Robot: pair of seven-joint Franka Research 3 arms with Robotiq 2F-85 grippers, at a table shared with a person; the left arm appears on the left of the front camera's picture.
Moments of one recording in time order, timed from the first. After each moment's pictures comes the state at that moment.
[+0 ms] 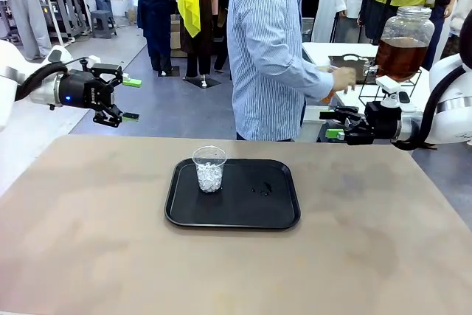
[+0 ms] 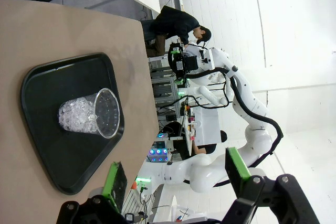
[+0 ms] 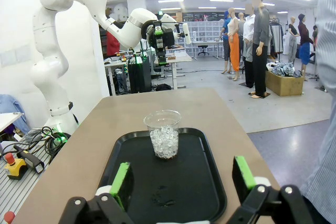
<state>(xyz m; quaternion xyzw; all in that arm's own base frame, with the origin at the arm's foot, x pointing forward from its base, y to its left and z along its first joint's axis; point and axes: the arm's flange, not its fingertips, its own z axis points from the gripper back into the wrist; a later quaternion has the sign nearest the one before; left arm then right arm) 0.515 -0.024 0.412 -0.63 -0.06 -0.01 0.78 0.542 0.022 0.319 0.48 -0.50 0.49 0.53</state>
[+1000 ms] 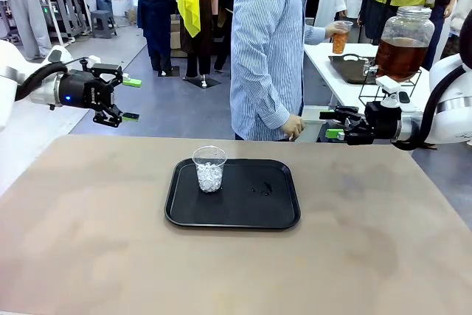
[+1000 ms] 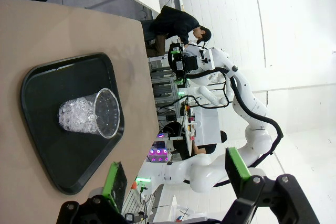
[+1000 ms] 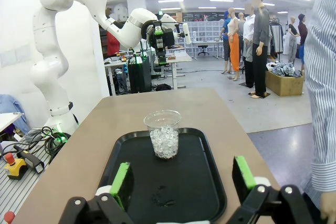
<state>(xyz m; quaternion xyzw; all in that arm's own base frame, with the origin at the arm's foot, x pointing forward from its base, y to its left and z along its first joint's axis) 0.515 -0.024 0.412 -0.63 -0.06 -0.01 0.78 0.542 0.022 0.319 0.48 -0.50 0.49 0.53</state>
